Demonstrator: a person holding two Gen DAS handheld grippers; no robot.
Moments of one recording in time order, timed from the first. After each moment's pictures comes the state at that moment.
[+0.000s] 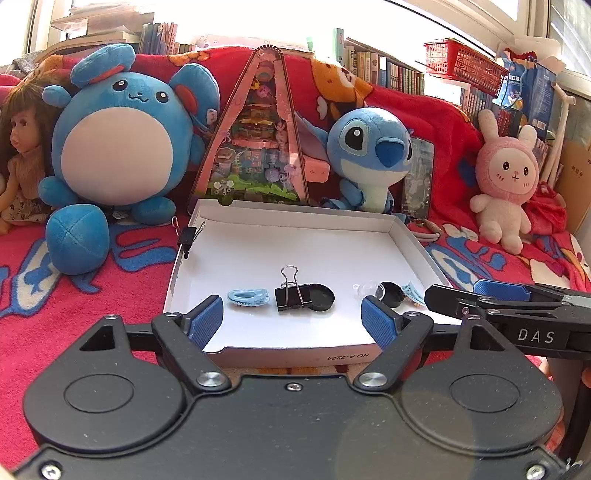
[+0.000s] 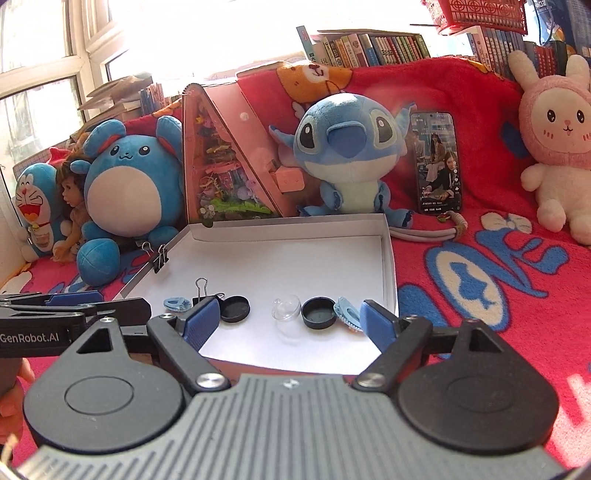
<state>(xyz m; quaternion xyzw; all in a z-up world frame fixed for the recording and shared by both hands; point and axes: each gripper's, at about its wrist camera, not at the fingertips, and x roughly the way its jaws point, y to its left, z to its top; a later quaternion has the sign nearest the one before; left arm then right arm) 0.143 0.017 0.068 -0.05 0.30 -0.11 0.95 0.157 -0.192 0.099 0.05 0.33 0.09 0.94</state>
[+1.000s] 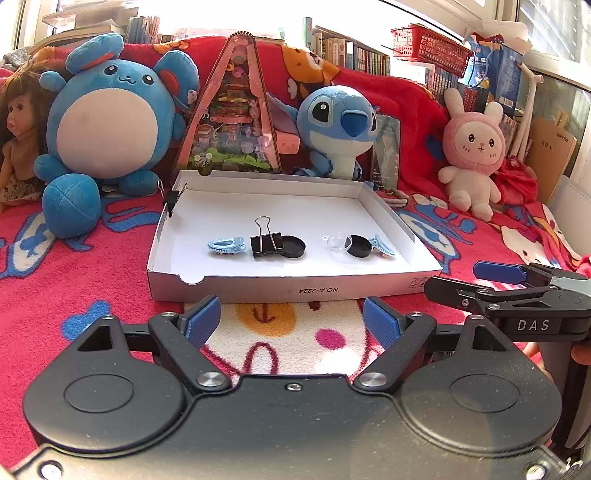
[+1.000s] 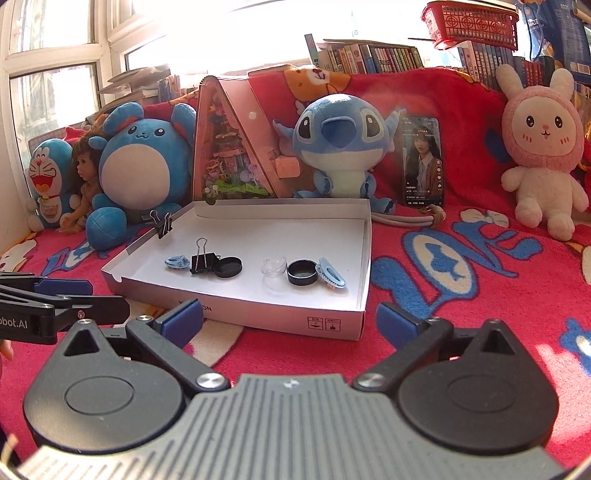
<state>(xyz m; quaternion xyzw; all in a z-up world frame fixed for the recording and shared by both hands) 0.088 0.015 0.051 -0.04 0.31 -0.15 0.94 0.102 -0.206 0.087 0.02 0.31 0.10 0.95</state>
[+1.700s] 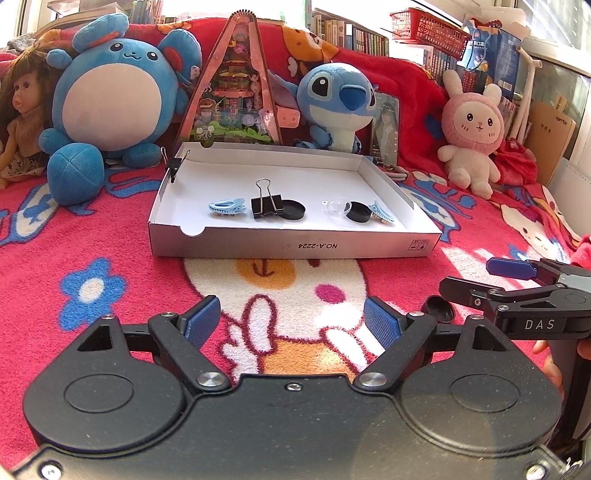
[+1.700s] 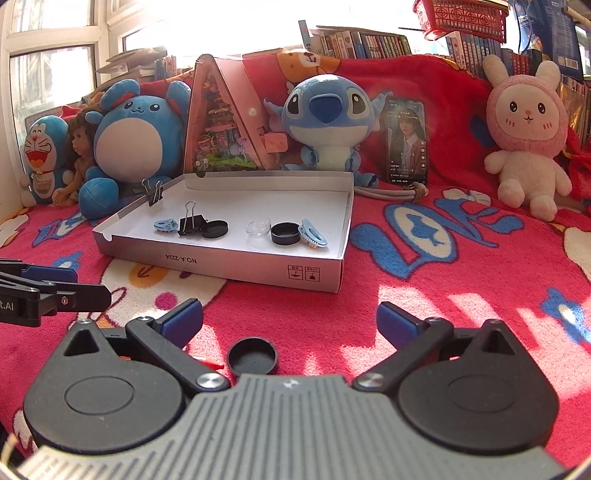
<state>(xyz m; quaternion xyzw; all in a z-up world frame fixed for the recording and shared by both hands) 0.066 0.014 0.028 -0.03 0.32 -0.14 0.93 0.076 -0.215 0.070 0.00 0.32 0.08 0.94</state>
